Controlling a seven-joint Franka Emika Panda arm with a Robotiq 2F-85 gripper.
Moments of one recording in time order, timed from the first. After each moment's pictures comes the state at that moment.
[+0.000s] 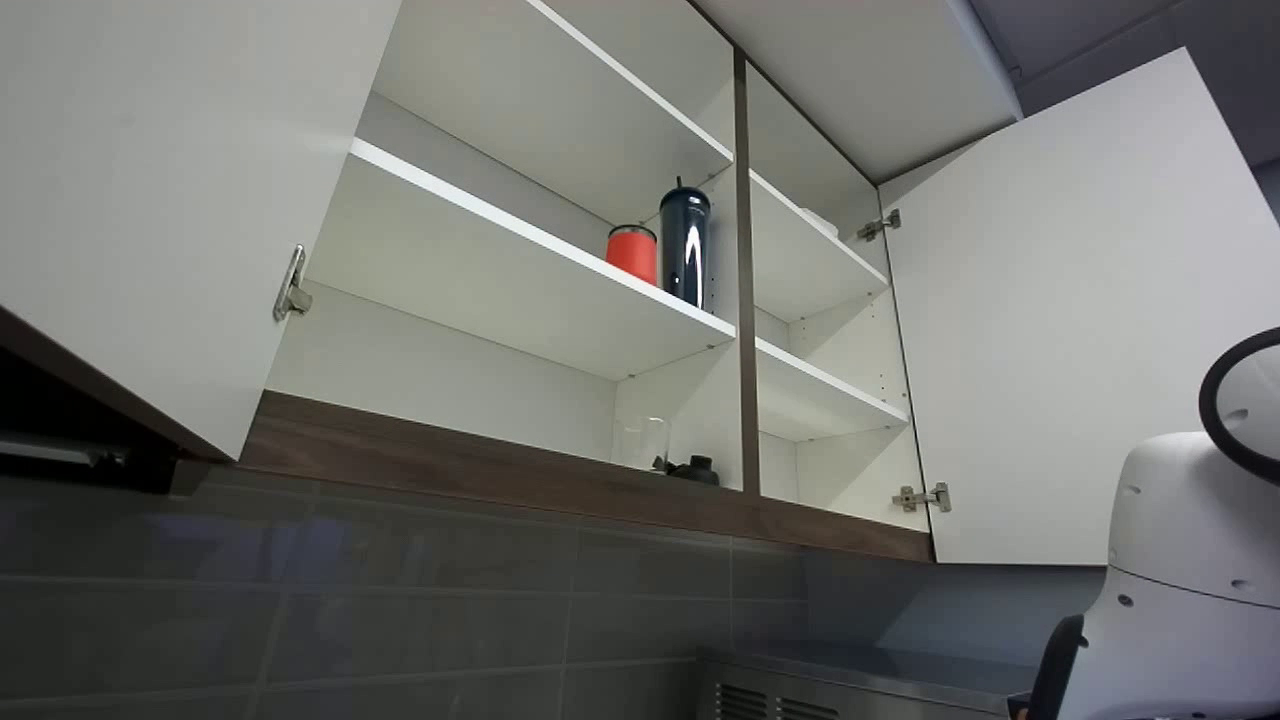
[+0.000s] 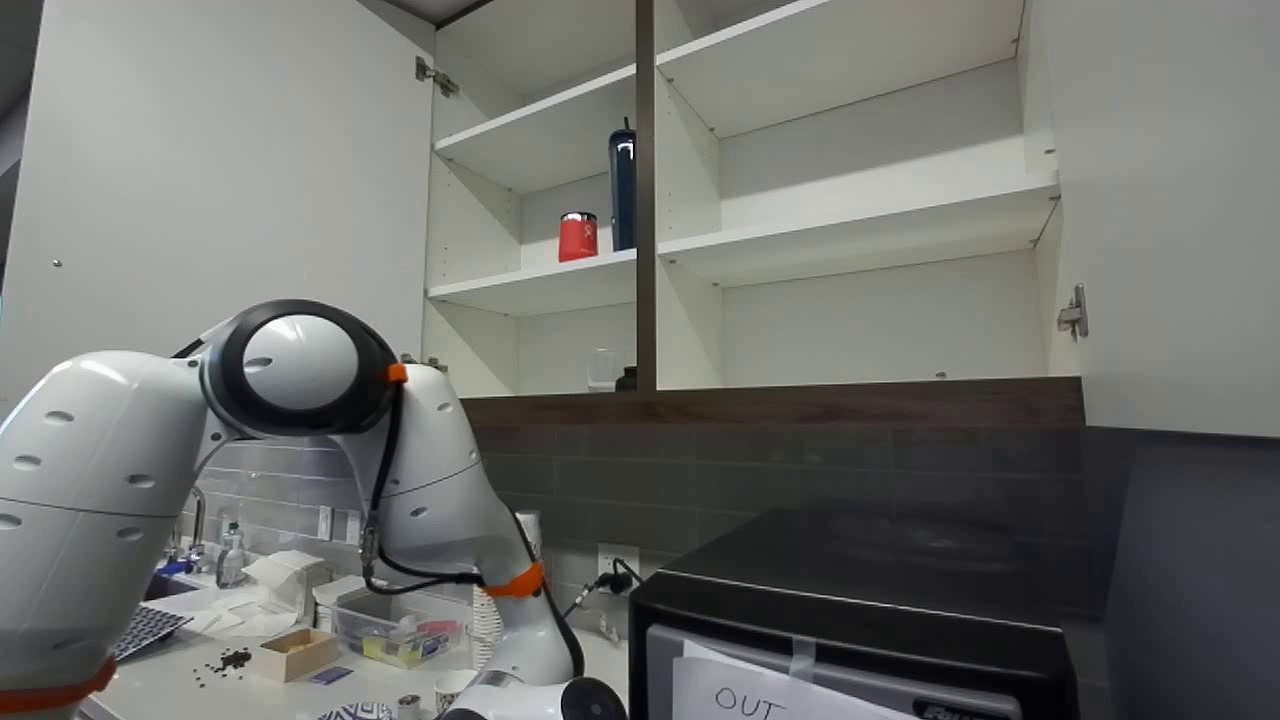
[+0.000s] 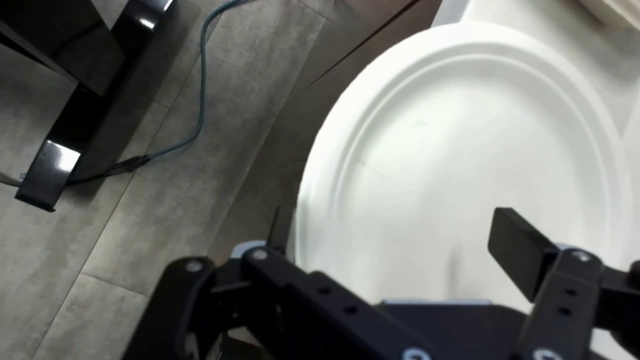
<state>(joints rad) -0.21 0.26 -0.13 -2.56 1.00 2.55 -0.24</state>
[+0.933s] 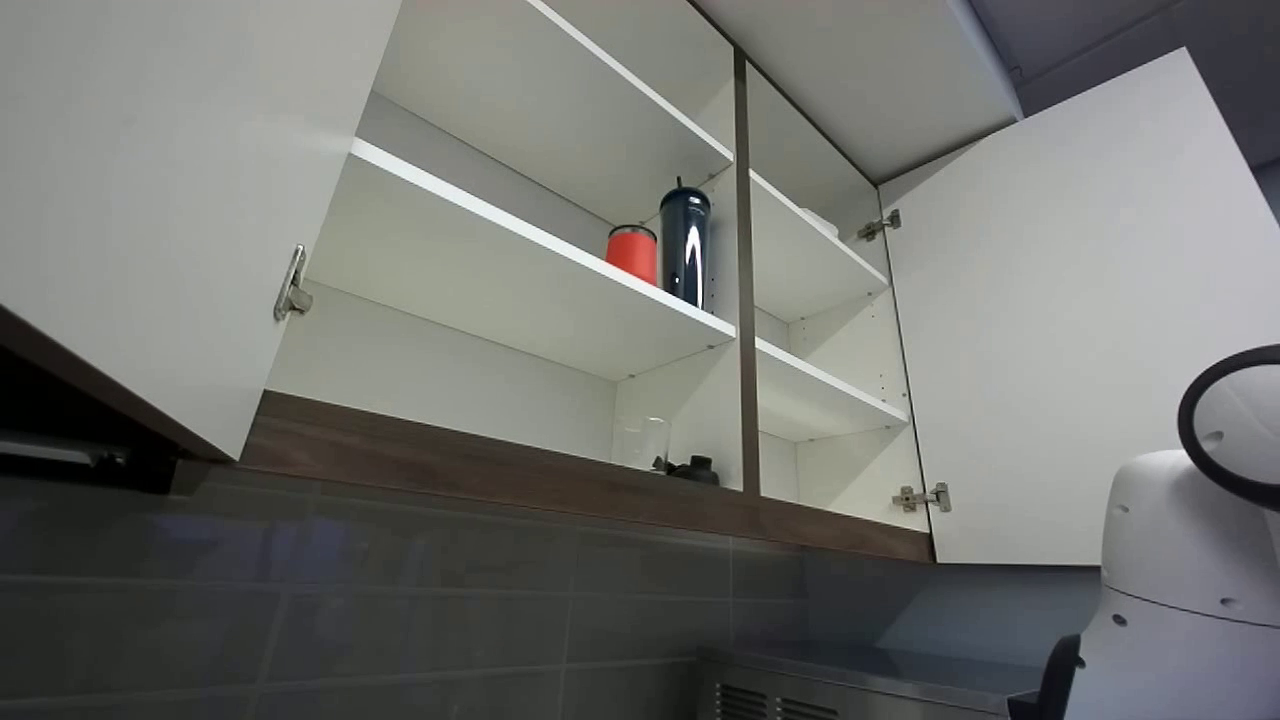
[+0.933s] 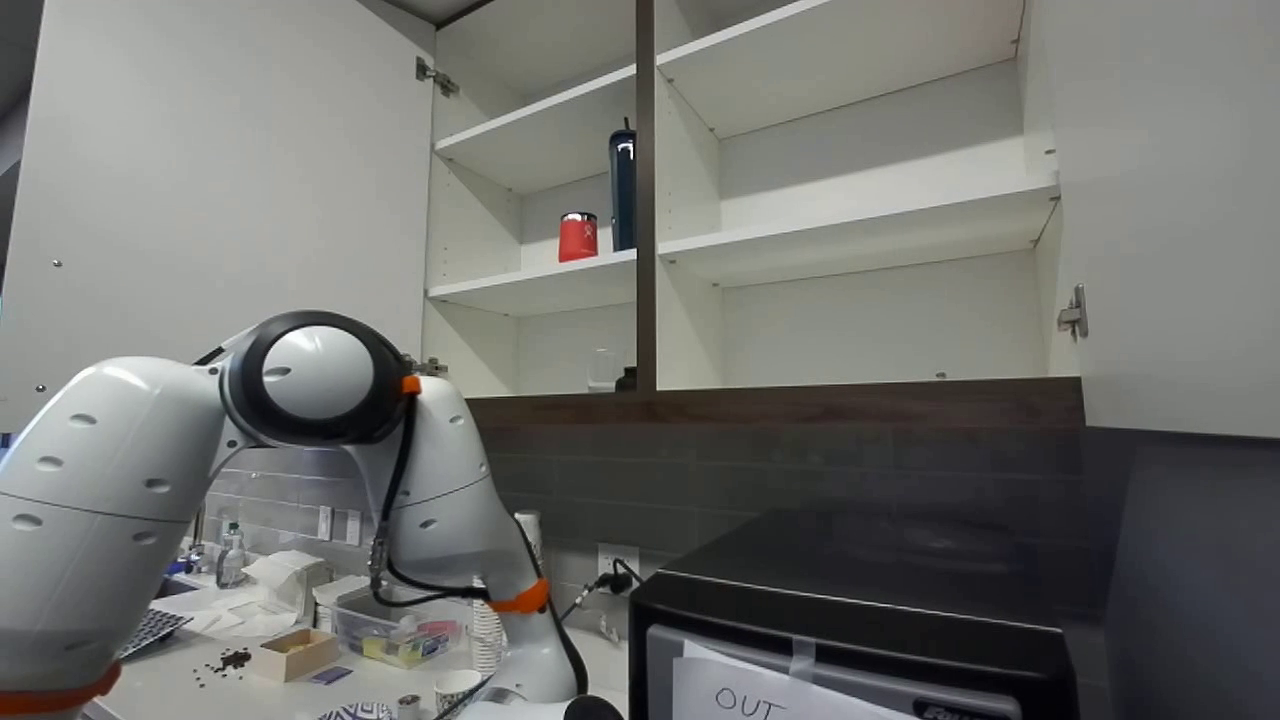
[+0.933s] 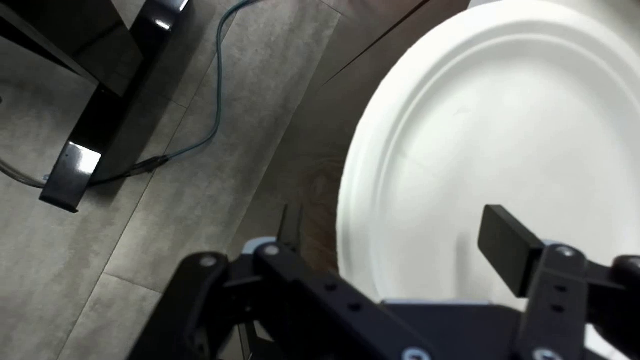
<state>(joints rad) -0.21 0.31 -0.14 -2.55 0.99 2.57 -0.24</state>
